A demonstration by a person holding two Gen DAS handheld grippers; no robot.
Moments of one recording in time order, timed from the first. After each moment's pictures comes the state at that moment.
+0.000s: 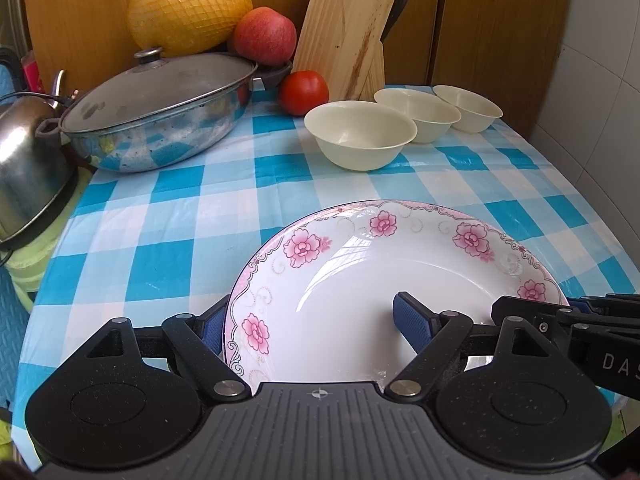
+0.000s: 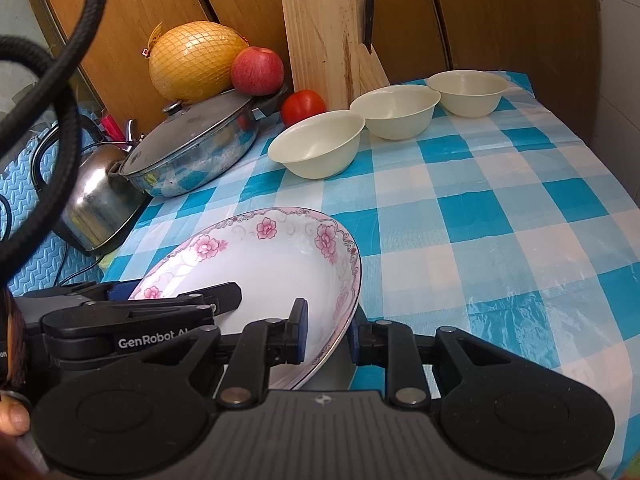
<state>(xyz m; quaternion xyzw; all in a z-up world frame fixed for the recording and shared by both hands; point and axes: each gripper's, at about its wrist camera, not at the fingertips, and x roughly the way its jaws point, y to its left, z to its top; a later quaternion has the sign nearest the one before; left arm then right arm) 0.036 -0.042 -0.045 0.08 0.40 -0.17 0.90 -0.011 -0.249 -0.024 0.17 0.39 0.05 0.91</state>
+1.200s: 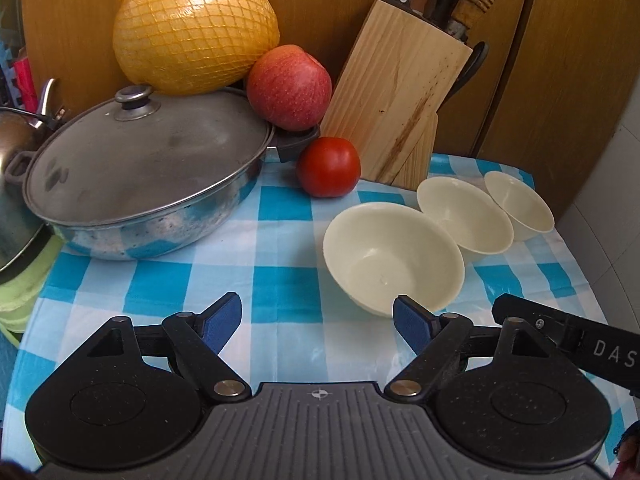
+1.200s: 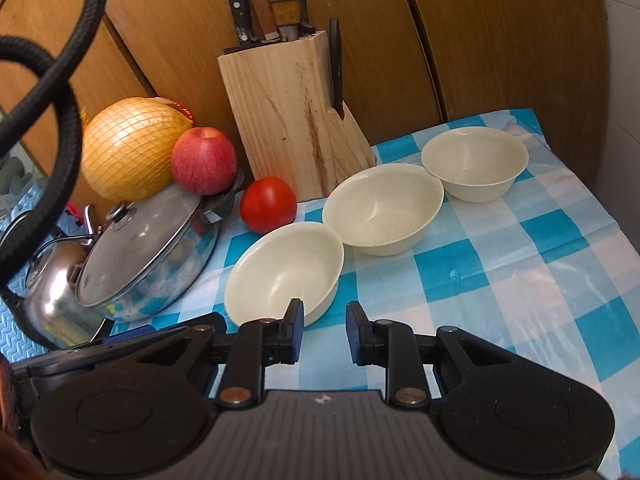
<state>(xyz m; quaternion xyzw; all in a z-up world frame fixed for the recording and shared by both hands) 0.165 -0.076 -0.019 0.01 0.41 -0.13 0.90 0.133 -0.292 -0.006 0.22 0.37 0.01 0.90</state>
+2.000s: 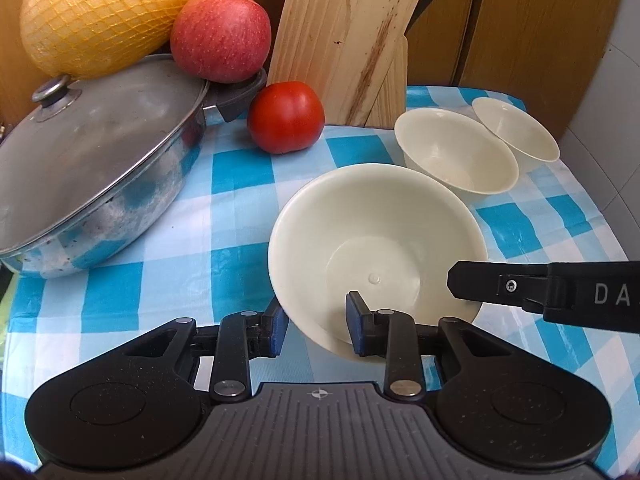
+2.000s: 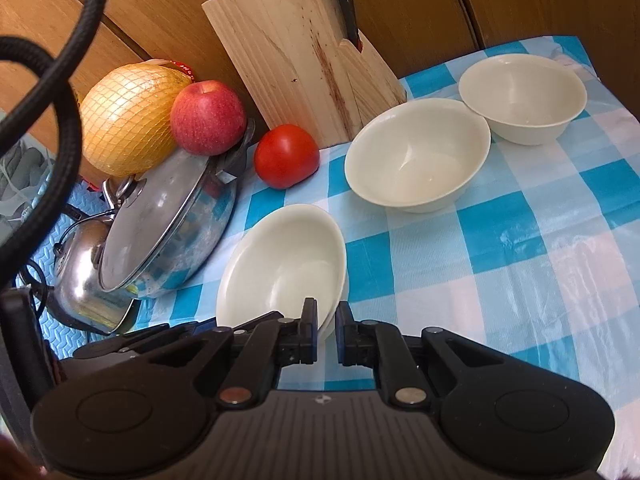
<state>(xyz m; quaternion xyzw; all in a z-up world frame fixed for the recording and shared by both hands) 0.179 -0.099 -0.052 0.09 0.46 -0.17 0.87 0.160 -0.303 -0.028 0.27 0.44 0.09 0.85</state>
